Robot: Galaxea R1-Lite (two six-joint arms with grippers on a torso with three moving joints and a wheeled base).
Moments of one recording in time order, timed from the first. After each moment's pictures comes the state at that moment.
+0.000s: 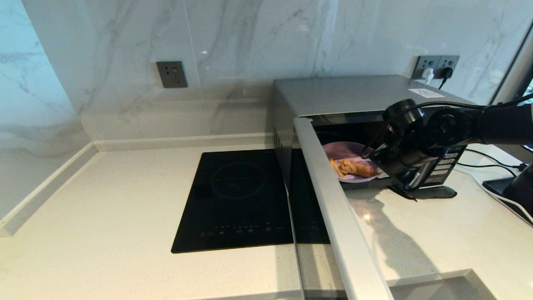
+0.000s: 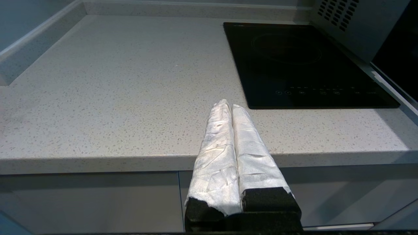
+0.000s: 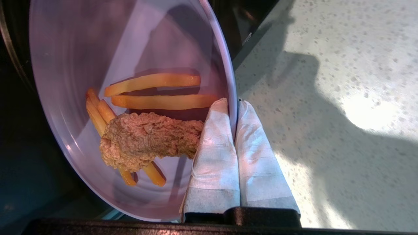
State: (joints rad) left arm 0.00 0.00 0.00 -0.01 0.02 -0.07; right arm 0.18 2.13 -1.75 0.51 -0.15 1.03
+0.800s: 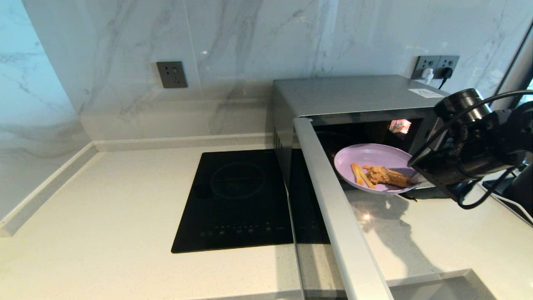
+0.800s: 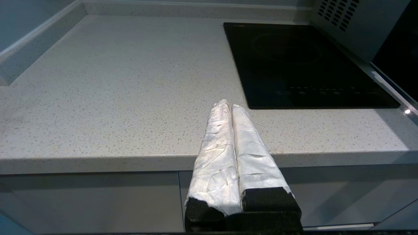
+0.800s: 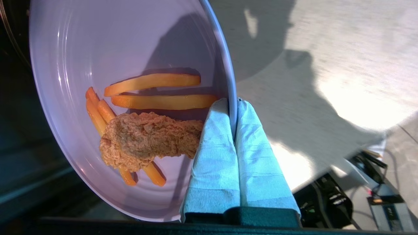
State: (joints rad) left arm 0.00 0.00 0.00 -0.01 0.02 -0.07; right arm 0.13 1.78 -1.40 0.51 -0.15 0.98
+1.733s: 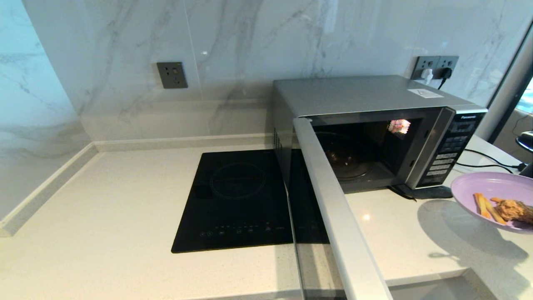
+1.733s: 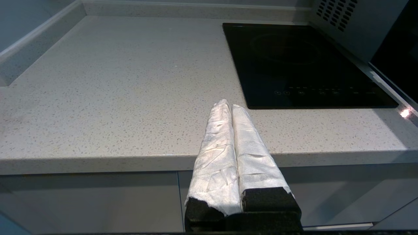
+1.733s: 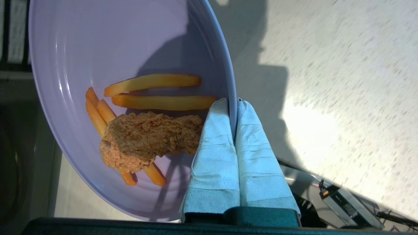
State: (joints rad) left arm 0.00 0.00 0.00 -0.01 0.02 -0.07; right arm -0.53 1.51 -1.10 0.51 -0.10 0.72
